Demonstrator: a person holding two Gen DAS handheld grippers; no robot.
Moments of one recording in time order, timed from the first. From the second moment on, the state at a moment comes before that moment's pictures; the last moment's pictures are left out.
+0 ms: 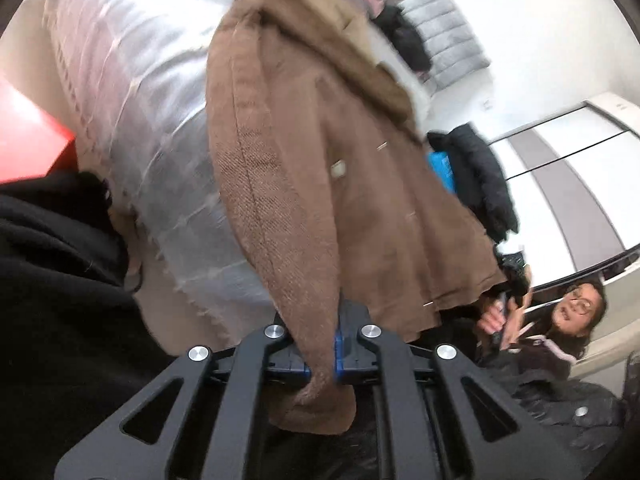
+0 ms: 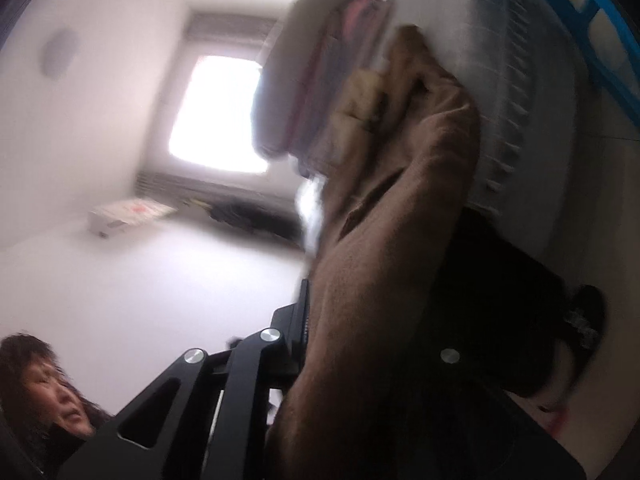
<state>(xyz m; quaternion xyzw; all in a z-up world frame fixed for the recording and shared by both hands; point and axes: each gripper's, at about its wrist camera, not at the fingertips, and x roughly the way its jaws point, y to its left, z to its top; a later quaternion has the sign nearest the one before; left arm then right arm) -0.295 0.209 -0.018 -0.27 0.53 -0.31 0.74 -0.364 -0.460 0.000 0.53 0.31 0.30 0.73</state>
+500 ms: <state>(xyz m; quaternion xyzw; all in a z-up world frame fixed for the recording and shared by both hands) -0.343 0.221 0.104 -0.28 0.41 -0.37 0.79 -0.407 -0.468 0.077 0.52 0.19 0.35 0.75</state>
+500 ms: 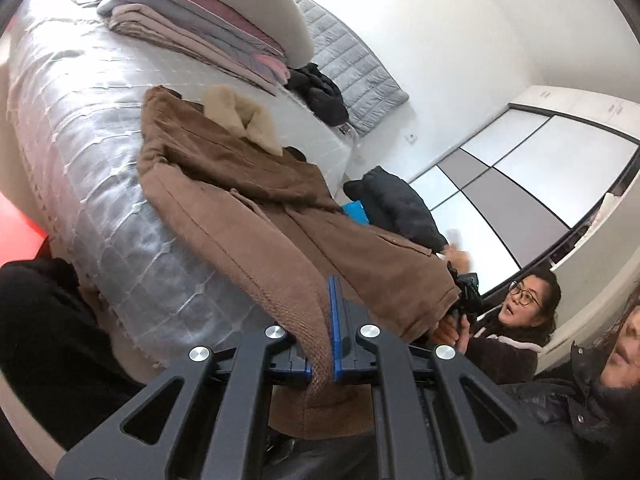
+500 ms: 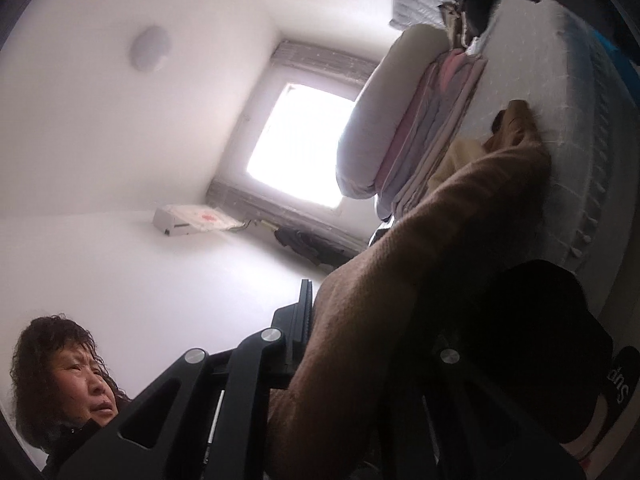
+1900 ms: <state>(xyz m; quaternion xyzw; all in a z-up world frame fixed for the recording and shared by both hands) 0.142 0.243 -0.053 -0.61 0.39 -0.20 0.66 0.065 -0.535 -0.028 0.61 0.35 0.13 0.69</state>
